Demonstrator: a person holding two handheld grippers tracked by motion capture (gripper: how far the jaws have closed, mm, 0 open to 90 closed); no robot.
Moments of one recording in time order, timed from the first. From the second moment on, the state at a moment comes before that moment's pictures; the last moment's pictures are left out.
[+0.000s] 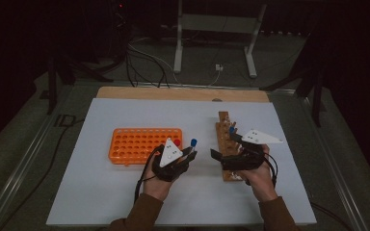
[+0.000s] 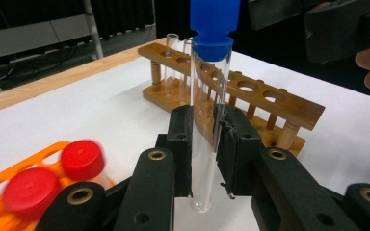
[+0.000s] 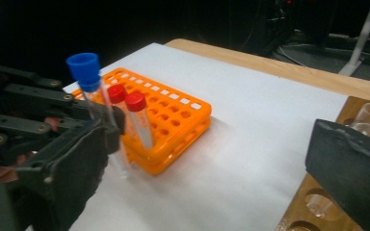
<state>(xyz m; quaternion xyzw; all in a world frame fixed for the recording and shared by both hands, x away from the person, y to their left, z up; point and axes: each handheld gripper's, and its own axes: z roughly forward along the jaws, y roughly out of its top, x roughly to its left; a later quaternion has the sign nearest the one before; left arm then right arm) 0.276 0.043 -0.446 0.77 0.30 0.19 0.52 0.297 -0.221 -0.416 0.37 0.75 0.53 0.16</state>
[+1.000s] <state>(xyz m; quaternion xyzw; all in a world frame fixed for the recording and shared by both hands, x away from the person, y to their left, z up) 0.282 0.105 -0.448 0.74 0.35 0.22 0.53 0.297 -0.228 -0.417 0.38 0.74 0.53 0.18</state>
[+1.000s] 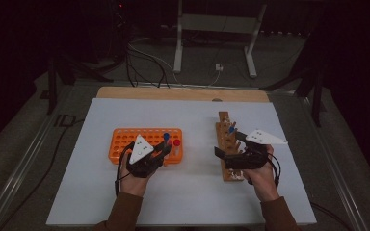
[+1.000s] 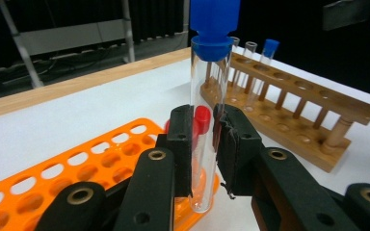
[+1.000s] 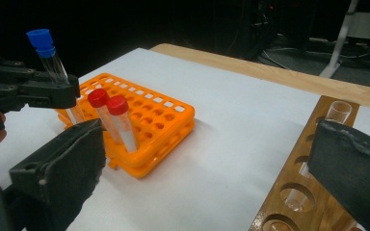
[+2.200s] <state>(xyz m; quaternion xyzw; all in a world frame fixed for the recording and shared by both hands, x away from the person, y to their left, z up) 0.305 0.106 -0.495 0.76 0.40 0.23 0.47 0.298 -0.227 -0.421 0.38 0.74 0.52 0.18</state>
